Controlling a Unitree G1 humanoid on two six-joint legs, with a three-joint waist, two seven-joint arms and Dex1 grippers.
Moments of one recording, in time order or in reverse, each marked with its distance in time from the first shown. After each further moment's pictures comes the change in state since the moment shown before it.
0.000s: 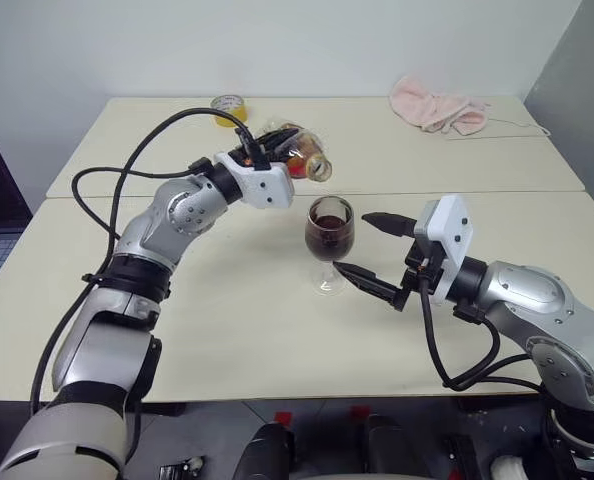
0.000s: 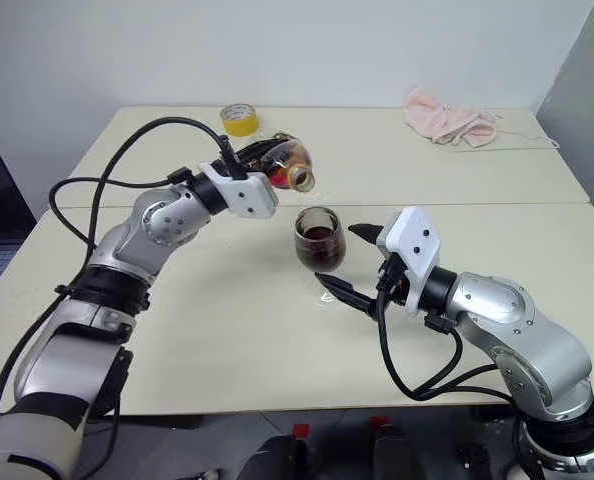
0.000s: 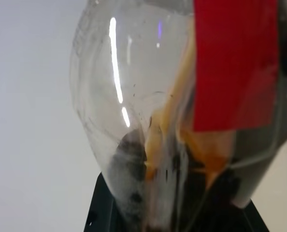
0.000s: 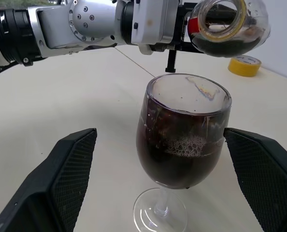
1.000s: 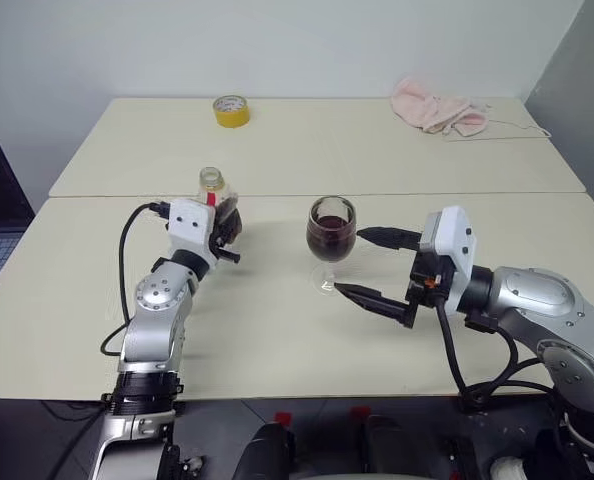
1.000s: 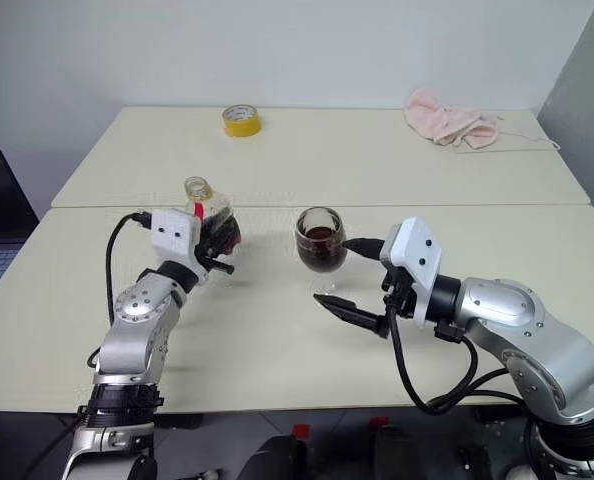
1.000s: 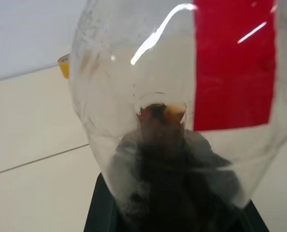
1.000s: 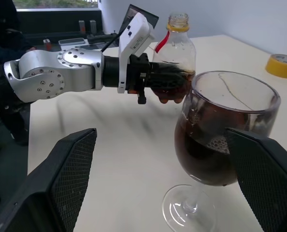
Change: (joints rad) left arm 0.588 -0.235 0.389 -0.594 -0.529 0.836 -0.016; right arm 0.023 -0.058 -0.018 -0.005 0.069 -0.019 0.122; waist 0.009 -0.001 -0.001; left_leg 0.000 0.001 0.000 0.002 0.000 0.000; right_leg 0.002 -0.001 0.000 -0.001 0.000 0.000
